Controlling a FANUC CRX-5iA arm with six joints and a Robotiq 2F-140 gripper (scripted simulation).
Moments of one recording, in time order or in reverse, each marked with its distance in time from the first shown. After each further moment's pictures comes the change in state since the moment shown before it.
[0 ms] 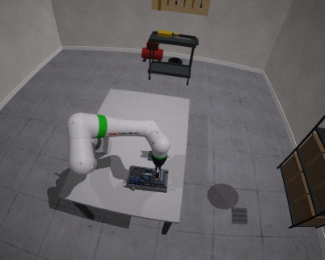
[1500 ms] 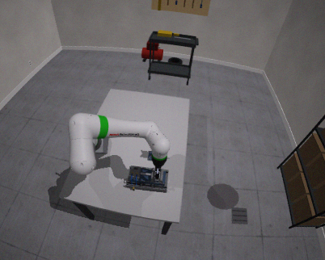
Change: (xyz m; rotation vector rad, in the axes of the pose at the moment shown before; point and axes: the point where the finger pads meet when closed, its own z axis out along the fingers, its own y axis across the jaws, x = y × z) arm 0.000 0.000 0.012 0.000 0.000 0.000
